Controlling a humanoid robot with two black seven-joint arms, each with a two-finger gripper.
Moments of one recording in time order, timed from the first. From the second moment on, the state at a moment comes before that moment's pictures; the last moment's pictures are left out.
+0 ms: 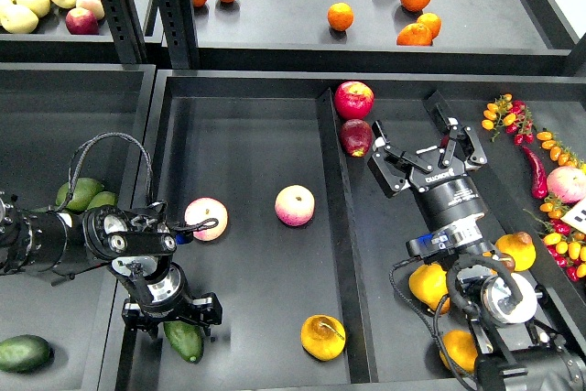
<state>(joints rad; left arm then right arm) -1.06 0.04 0.63 -0.78 0.23 -0.49 0.49 0.11 0.01 1.35 1.31 0.28 0.34 -0.19</state>
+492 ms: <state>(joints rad) -1.06 0.03 0.63 -0.77 0.22 -0.49 0.49 0.11 0.02 1.35 1.31 0.28 0.34 -0.19</state>
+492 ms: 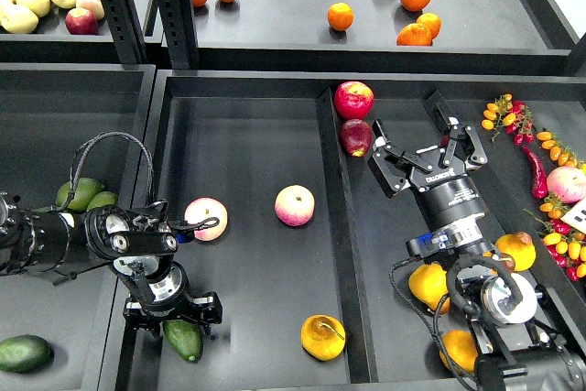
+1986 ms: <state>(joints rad) -1.26 0.37 0.41 -0.84 0.11 -0.49 0.49 0.12 0.02 1.34 1.31 0.28 0.41 -0.26</state>
